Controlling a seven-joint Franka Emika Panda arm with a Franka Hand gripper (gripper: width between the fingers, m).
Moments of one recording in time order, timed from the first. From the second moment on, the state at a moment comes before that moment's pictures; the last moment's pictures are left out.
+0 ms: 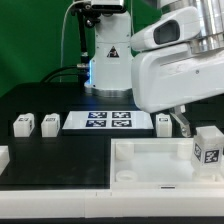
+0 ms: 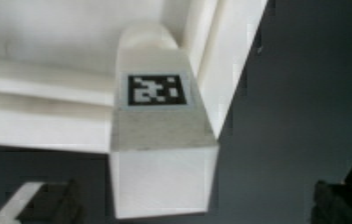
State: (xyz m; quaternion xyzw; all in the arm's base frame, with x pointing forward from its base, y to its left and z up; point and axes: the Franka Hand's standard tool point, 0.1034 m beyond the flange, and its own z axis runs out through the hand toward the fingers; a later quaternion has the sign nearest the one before) arm 0.627 0.113 0.106 -0.99 -0.11 -0.04 0.10
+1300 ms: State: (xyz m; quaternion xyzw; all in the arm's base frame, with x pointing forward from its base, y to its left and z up) arm 0.631 0.104 0.083 -0.99 0.02 0.09 0.12
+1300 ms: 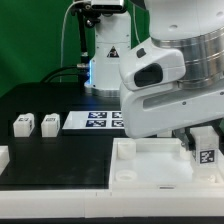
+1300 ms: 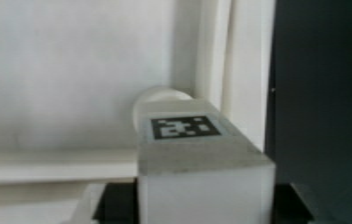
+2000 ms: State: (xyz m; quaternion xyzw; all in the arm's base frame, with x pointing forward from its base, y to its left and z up) arm 0.634 0.105 0.081 -0.90 0.40 0.10 0.10
